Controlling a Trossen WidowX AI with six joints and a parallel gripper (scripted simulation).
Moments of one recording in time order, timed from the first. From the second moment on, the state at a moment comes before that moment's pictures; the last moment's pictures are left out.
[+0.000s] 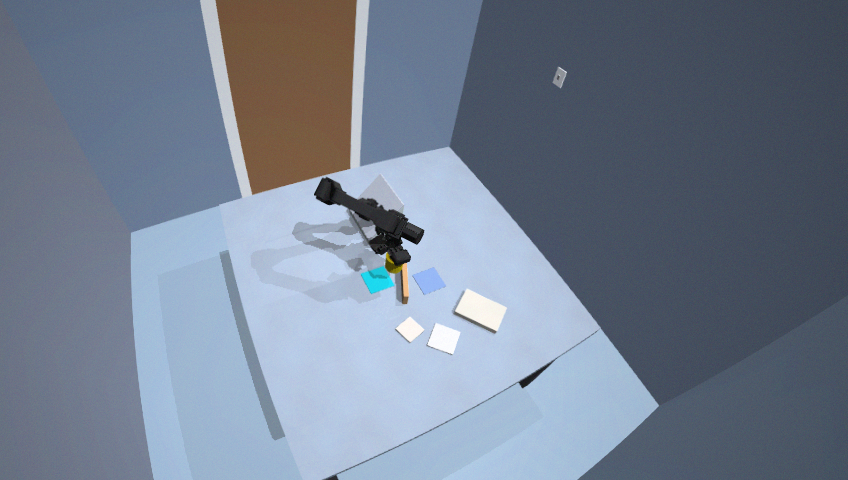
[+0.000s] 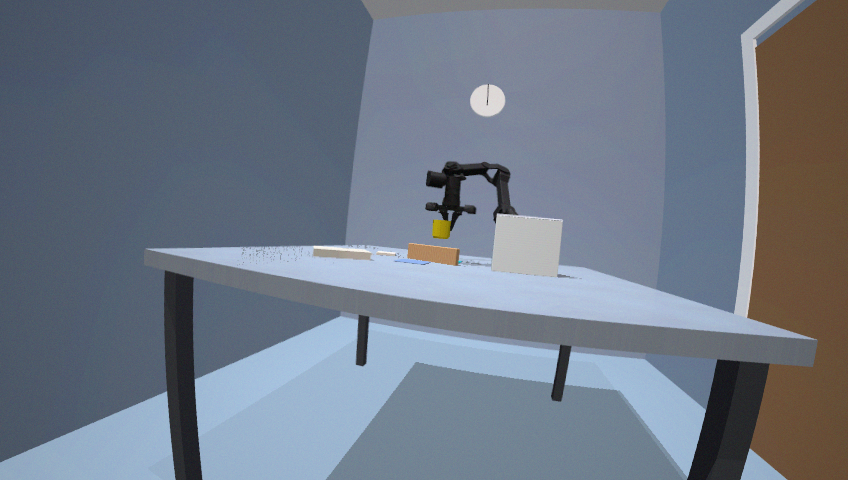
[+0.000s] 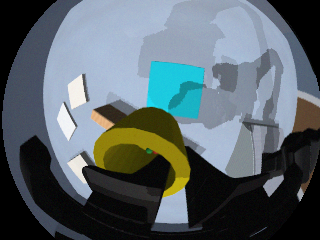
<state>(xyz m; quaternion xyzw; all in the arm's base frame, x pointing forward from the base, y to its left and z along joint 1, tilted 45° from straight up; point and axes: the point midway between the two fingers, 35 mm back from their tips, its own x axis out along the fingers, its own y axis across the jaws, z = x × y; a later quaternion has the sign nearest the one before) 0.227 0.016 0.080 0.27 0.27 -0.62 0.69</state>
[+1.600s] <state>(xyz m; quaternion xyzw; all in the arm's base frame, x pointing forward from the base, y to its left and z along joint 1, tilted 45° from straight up) 0.207 -0.033 0.101 0.27 0.27 -0.62 0.69</state>
